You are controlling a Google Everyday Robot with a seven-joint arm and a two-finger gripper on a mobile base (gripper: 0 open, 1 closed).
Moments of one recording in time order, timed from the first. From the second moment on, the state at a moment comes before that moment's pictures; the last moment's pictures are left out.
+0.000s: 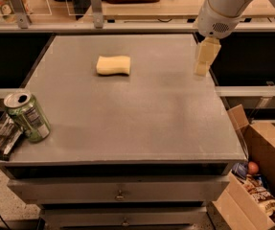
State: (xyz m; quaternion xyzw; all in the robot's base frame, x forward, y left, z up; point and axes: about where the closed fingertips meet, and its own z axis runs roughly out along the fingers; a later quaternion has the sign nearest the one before) arm 0.642 -0.176 0.921 -0.65 0.74 -0.05 0.17
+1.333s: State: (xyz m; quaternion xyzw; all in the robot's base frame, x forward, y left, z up) arm 0.720 -0.052 0.907 -0.74 0.65 -0.04 0.18
